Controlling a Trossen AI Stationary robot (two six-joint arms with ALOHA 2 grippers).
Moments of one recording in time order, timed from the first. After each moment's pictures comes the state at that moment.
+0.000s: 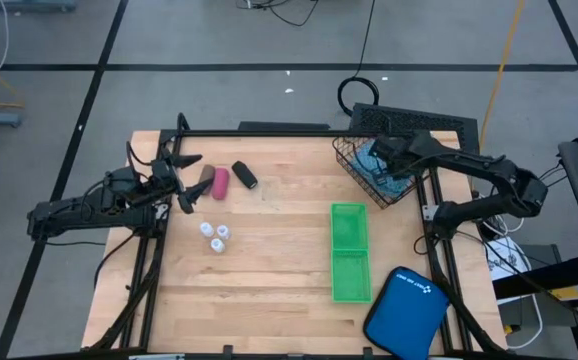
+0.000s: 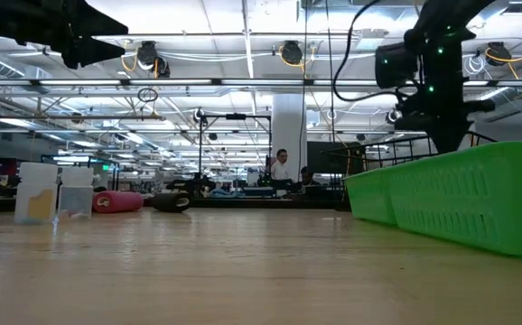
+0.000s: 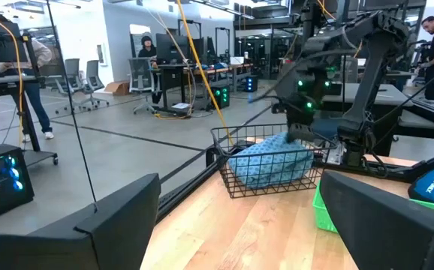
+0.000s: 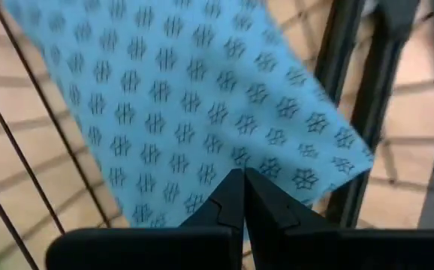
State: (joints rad) left arm 0.16 0.25 0.36 -0.06 -0.27 0.02; right arm -0.60 1.27 0.90 -1.14 0.37 0.65
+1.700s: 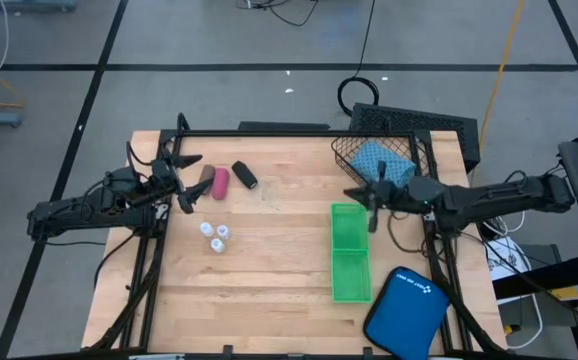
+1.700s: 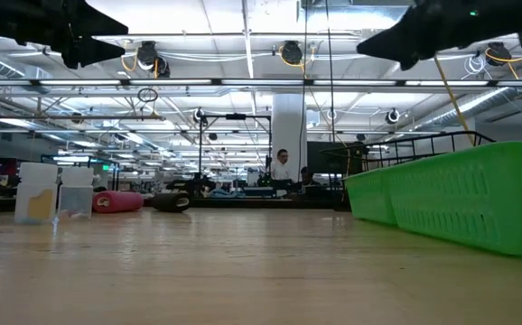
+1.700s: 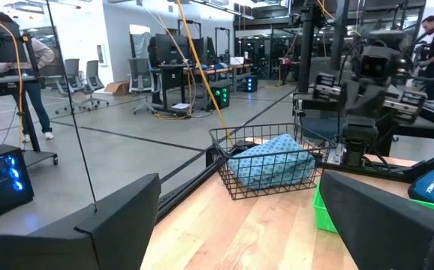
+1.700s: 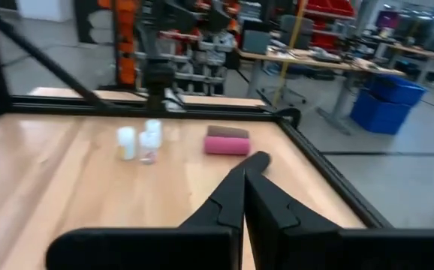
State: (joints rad) left arm 0.16 0.26 0.36 -0.06 -0.27 0.02; right arm 0.04 0.79 0.45 0.25 0.23 -0.09
